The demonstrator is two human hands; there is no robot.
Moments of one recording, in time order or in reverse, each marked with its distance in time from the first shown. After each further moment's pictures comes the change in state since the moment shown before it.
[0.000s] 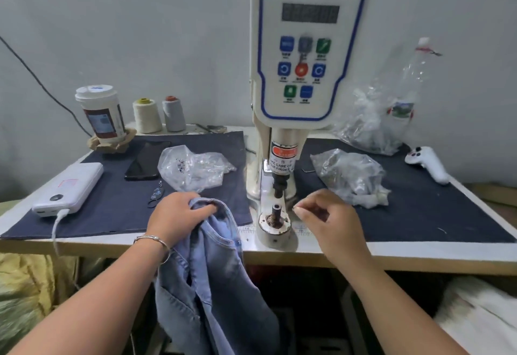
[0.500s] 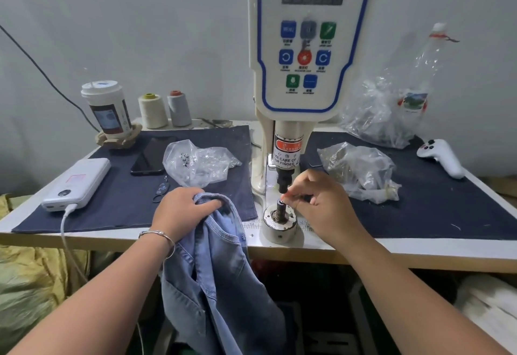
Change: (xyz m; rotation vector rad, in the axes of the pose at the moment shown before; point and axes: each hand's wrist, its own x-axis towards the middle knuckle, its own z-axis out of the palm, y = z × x) left_hand -0.001 -0.001 0.000 -0.013 -0.006 -0.015; right_hand 0.028 -0.003 0.012 -0.036 -0.141 -0.152
